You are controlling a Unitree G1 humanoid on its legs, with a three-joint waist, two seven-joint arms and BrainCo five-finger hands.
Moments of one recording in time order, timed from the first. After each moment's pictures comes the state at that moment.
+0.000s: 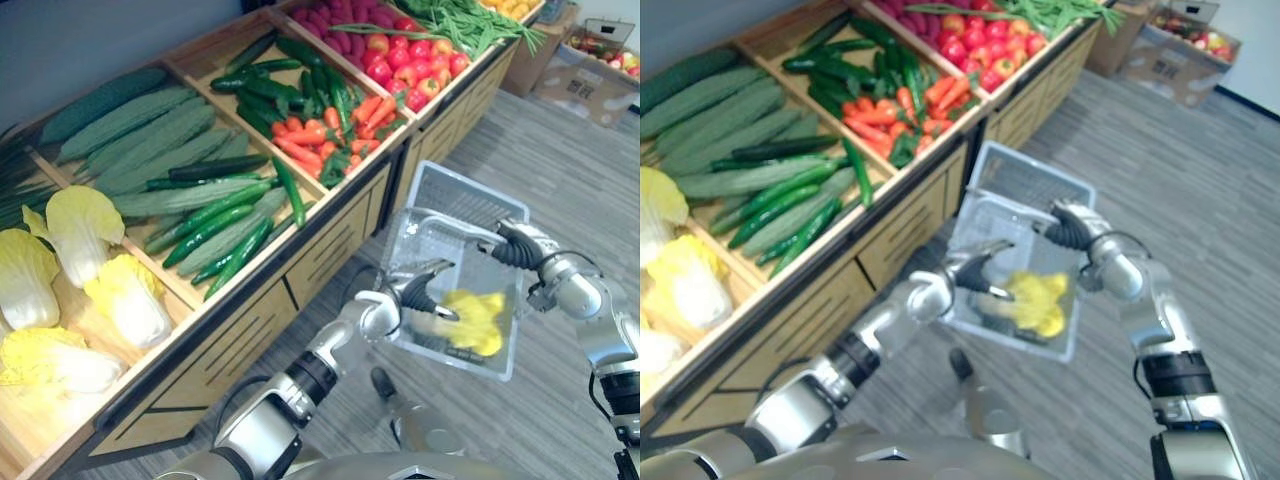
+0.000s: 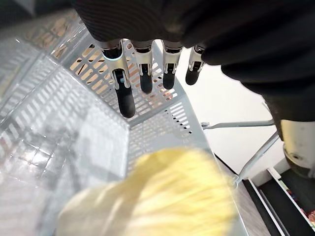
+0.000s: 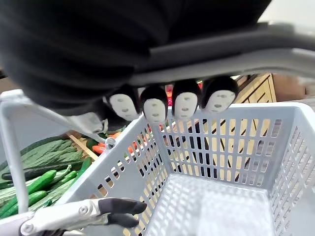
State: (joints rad) left arm -0.44 -0.01 -0.63 0.49 0.68 -0.04 -0.07; right arm -0.17 -0.65 0.04 0.09 -0.47 -0.18 0.30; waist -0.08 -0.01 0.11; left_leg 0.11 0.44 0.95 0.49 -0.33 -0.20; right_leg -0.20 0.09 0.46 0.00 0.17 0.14
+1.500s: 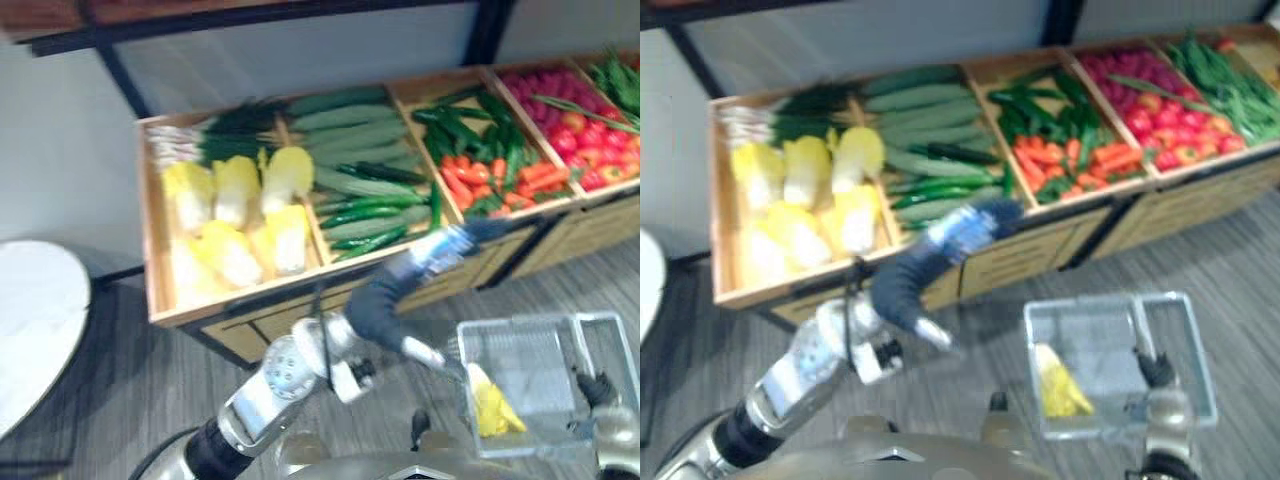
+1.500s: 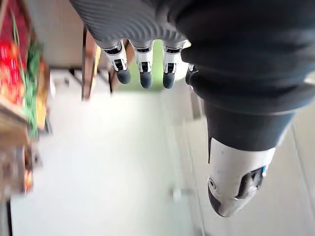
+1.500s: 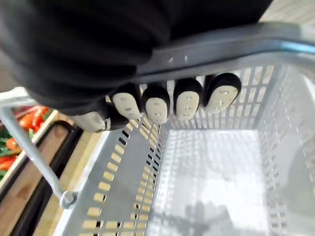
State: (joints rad) left arm -0.03 0.38 -0.54 -0.54 -0.39 -0.22 -0.13; right arm 0.12 -0.29 -0.62 0.79 -0.40 -0.09 0.06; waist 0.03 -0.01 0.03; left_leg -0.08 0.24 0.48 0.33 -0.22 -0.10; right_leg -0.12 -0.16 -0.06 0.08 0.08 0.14
